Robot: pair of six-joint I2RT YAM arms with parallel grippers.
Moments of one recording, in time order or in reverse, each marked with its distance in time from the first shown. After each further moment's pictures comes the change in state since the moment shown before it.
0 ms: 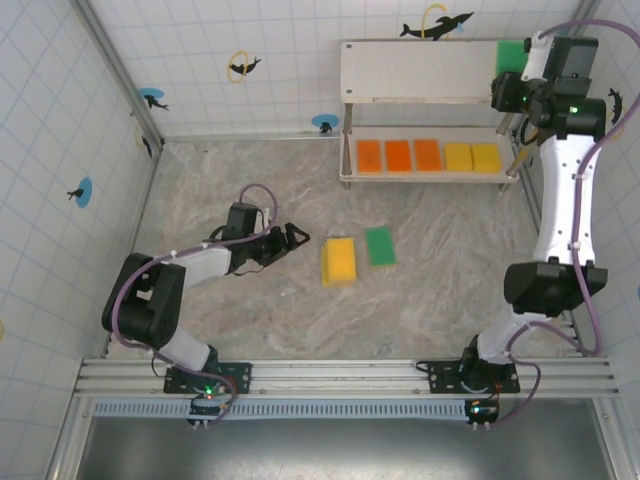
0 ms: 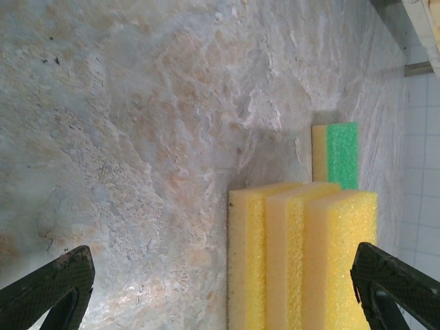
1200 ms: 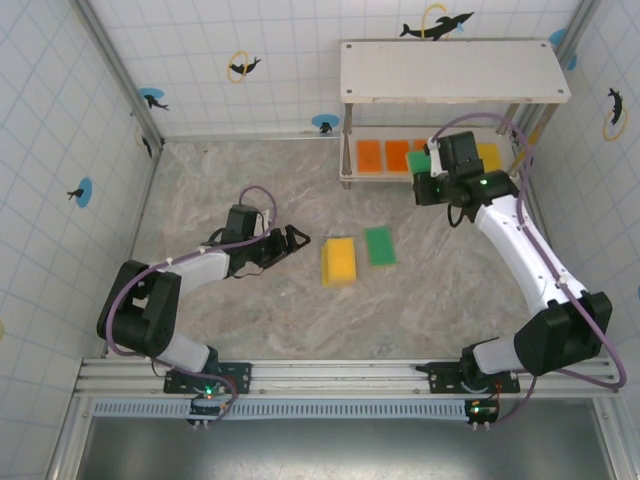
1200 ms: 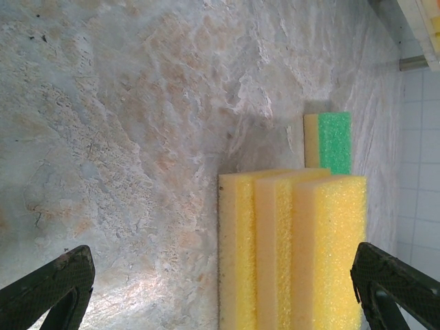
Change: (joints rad) left arm -0.019 -0.055 -0.025 -0.023 -0.009 -0.011; right arm 0.428 -0.365 -0.828 0.118 0.214 0.074
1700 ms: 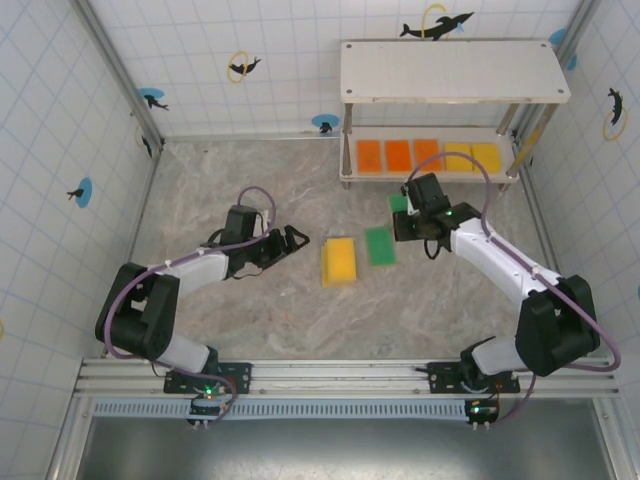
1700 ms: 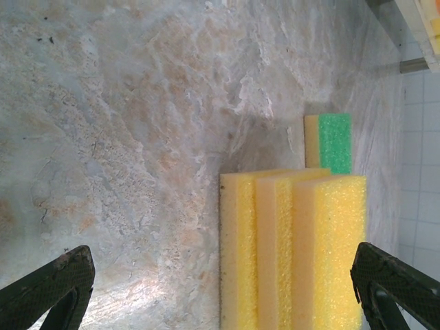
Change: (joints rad) left arm 0.000 -0.016 -0.008 0.000 -0.011 0.000; right arm 0.138 0.009 -0.327 0.183 0.024 0.146
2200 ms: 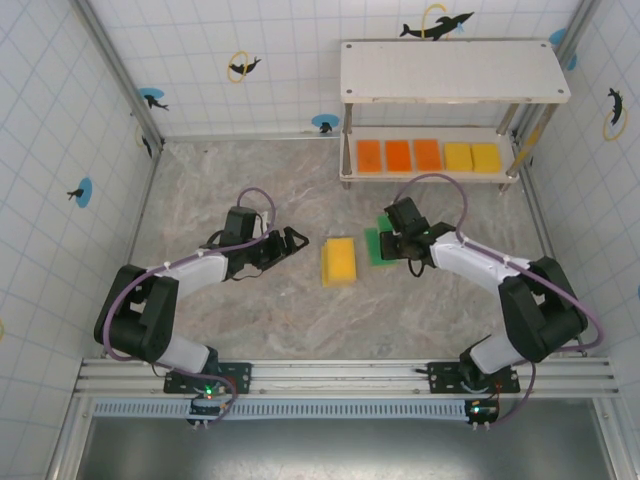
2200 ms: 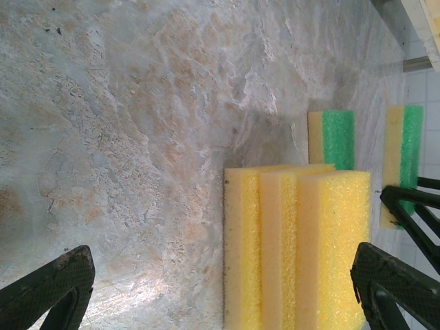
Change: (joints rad) left arm 0.000 -0.013 -0.014 -0.007 -0.005 0.000; right arm 0.110 0.081 -0.190 0.203 0.046 0.132
